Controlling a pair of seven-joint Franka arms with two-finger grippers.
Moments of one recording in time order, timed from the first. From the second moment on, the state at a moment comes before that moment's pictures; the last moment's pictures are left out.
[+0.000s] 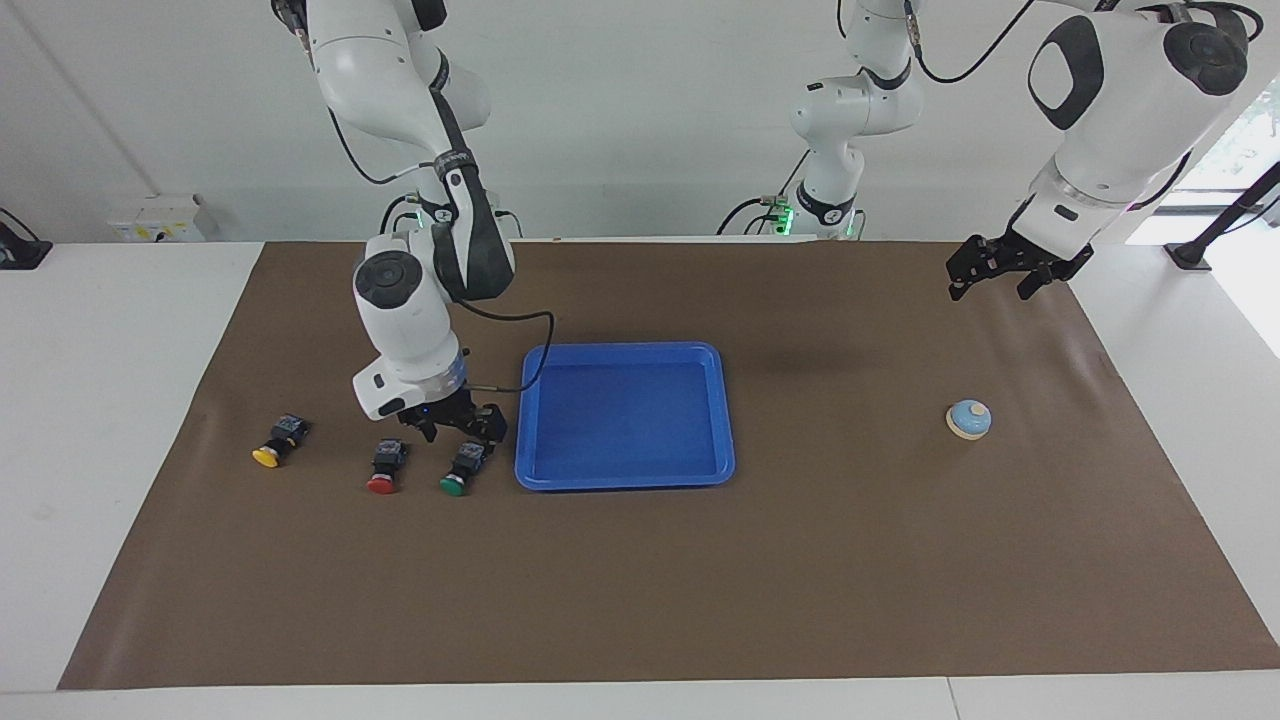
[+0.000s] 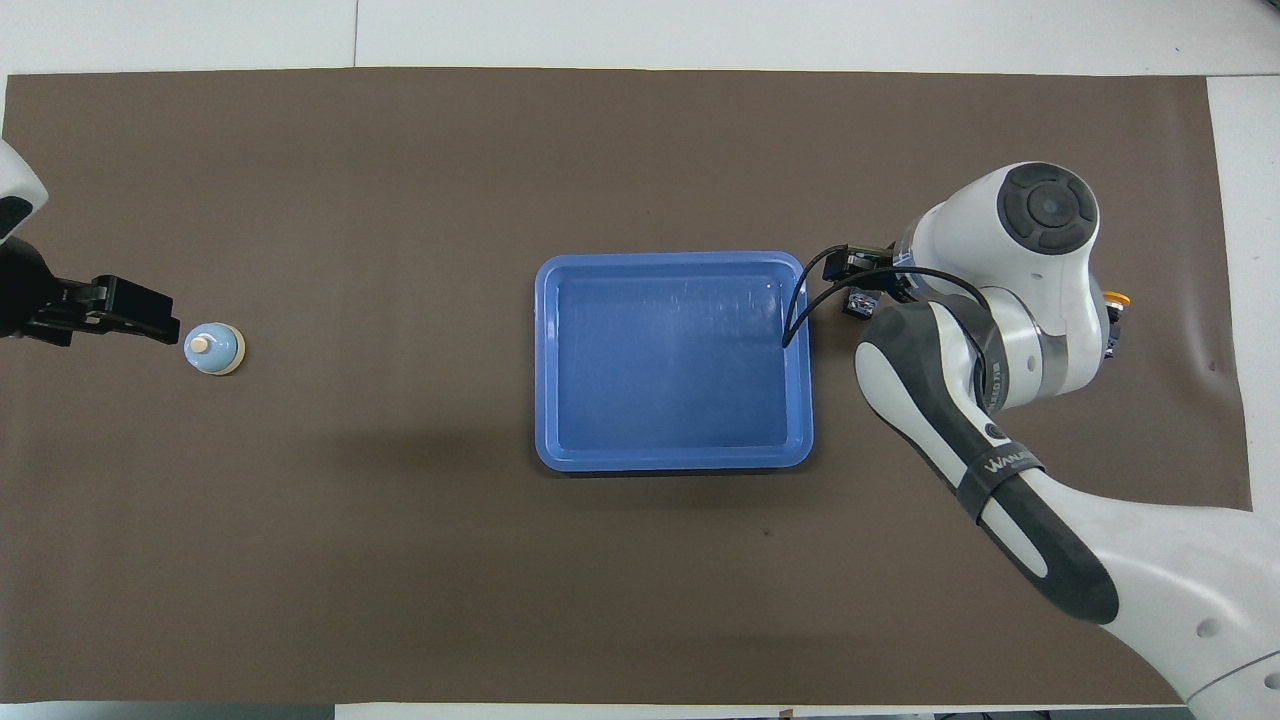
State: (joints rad) left arm 0.06 0.01 -0.10 -1.67 -0.01 1.58 0.03; right arm 0.11 0.35 0.09 -1.87 -0.05 2.28 0.48
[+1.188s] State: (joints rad) left arm 0.06 0.01 -0.10 -1.67 -0.01 1.58 0.03; right arm 0.12 0.42 0.08 -1.86 -0.07 2.28 0.56
